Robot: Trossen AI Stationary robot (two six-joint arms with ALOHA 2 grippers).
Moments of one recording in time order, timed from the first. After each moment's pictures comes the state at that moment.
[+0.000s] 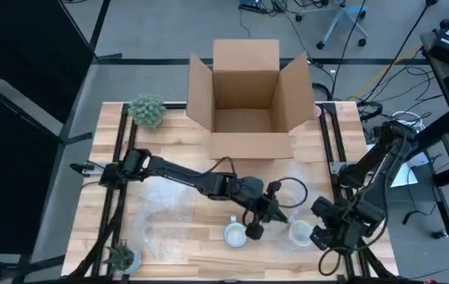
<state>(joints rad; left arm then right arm) -0.19 2.18 1.81 0.08 0.26 0.12 0.98 1.32 1.15 -1.21 0.15 1.79</state>
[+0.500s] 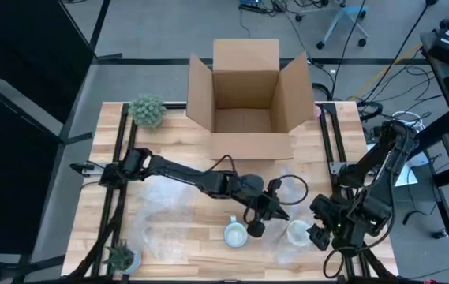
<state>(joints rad) -0.19 2.19 1.81 0.09 0.26 0.12 0.98 1.32 1.21 -1.19 0.40 1.63</state>
